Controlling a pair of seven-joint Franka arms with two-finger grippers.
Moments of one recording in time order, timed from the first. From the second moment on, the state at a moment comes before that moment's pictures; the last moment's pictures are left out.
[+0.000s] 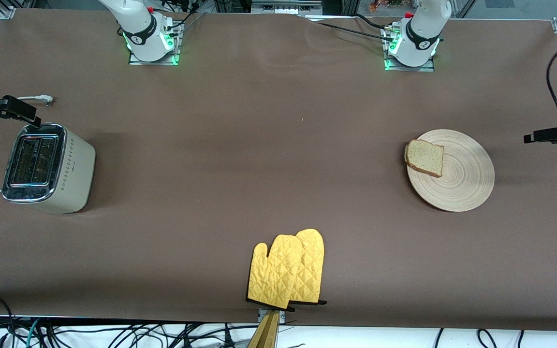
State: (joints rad) left arm 0.46 0.36 0.06 -1.66 -0.18 1.59 0.48; right arm 0.00 0.06 -0.08 -1.57 -0.01 1.56 -0.05
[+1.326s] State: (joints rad) left arm 0.61 0.82 0.02 -1.59 -0.58 1.54 0.87; right arm 0.01 0.06 -0.07 -1.57 -0.01 1.56 -0.05
